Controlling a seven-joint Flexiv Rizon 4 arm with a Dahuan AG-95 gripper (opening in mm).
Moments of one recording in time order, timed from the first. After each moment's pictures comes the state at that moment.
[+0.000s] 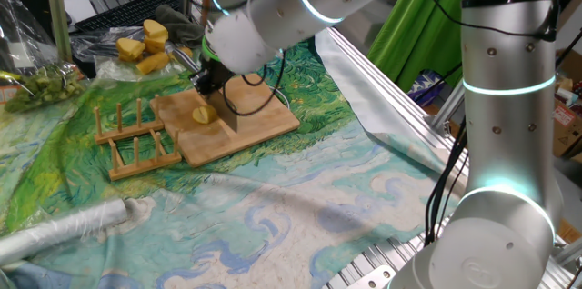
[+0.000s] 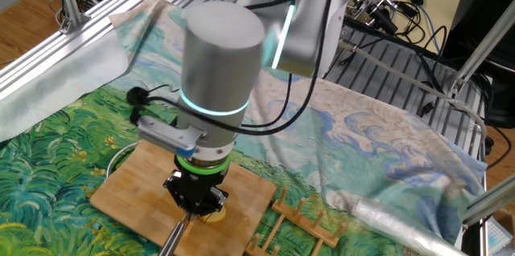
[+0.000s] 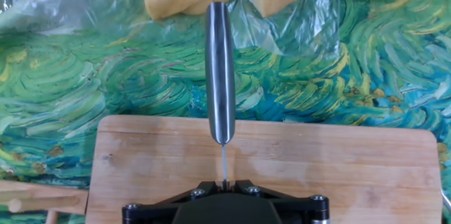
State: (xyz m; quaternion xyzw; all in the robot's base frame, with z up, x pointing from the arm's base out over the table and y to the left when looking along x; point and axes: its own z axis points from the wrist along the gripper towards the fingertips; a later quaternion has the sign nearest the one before) arm 0.693 0.045 0.043 -0.06 0.99 -0.02 0.12
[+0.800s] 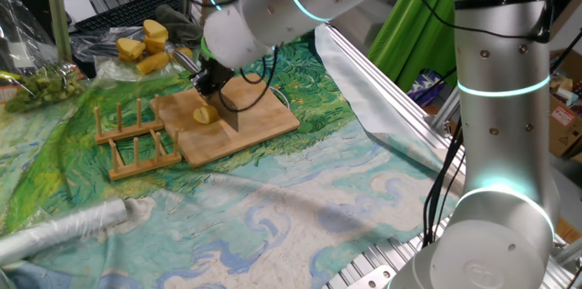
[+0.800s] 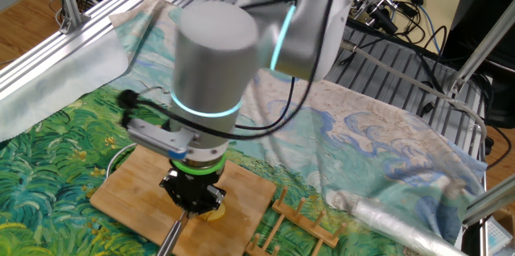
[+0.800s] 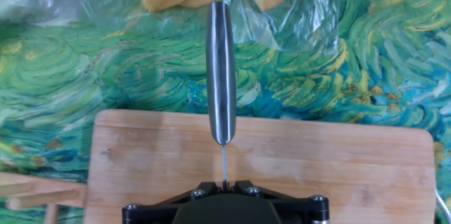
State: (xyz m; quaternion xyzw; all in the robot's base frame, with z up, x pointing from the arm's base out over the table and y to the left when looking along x) arm 0.698 0.043 0.056 -0.08 0.99 0.00 0.09
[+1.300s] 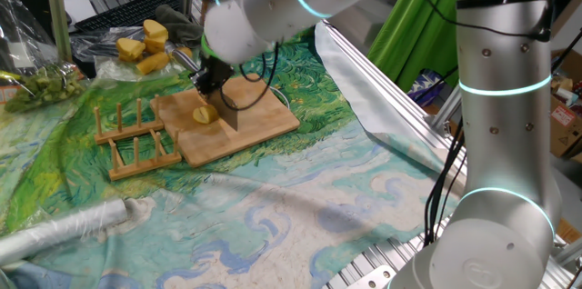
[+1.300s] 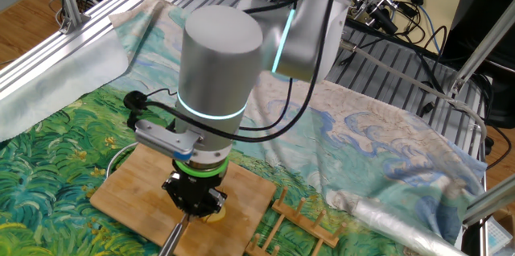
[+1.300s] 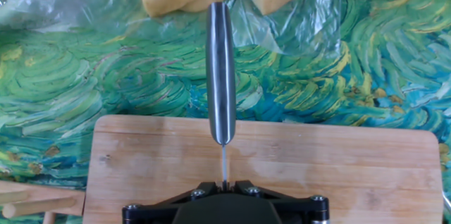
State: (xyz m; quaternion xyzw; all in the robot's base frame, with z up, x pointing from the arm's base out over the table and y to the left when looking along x) arm 0.699 0.045 0.038 -0.07 0.99 0.00 0.11
